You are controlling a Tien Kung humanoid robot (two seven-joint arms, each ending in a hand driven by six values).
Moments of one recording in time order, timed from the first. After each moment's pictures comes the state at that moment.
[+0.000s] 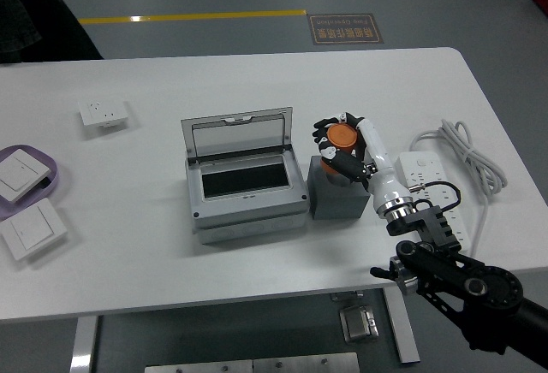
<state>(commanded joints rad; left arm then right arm) 0.06 0.24 -0.08 -0.27 0.67 0.04 0.17 0.40 -0.28 0.64 1.31 -0.93 -0.55 0.39</state>
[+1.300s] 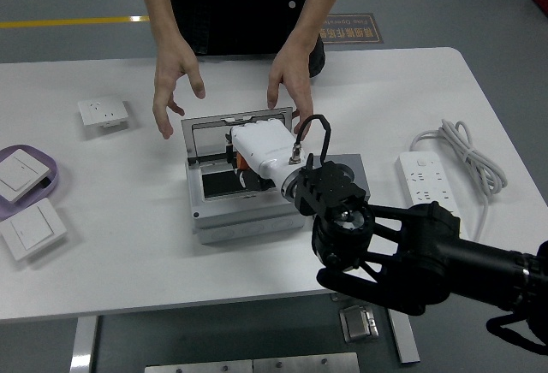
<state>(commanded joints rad) 0.05 0.25 -0.05 -0.27 0.66 0.04 0.17 0.77 -0.13 0.36 1.41 -2.01 -0.11 -0.65</state>
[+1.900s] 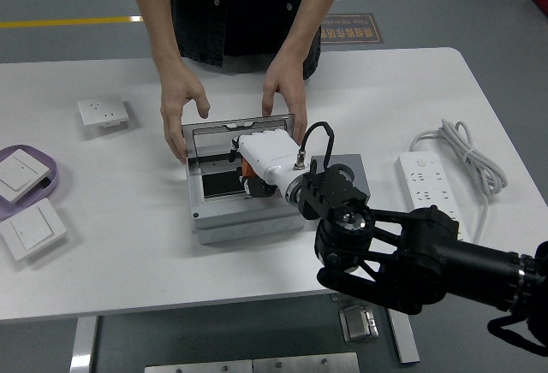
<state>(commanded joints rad) 0.06 0.26 -0.07 -0.27 0.68 0.04 0.17 0.76 -0.13 0.33 1.36 -1.94 -0.15 -0.60</state>
